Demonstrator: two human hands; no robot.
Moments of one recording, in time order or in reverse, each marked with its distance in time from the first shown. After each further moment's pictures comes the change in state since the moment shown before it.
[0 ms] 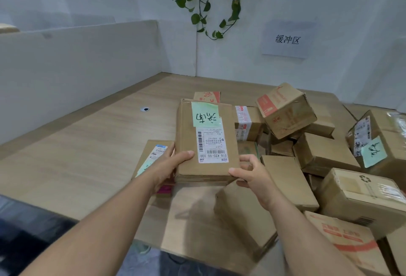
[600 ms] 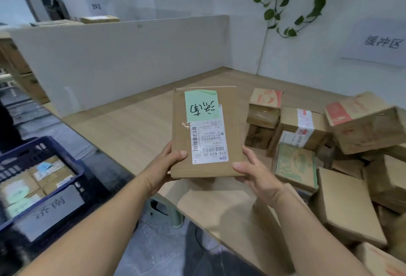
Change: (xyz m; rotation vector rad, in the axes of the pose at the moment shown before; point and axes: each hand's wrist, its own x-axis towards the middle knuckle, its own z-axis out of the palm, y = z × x) left_hand -0.091 -0.058 -0.067 -0.194 0.238 0.155; right_hand 0.008 -0.002 0.083 0.139 -0.582 -0.055
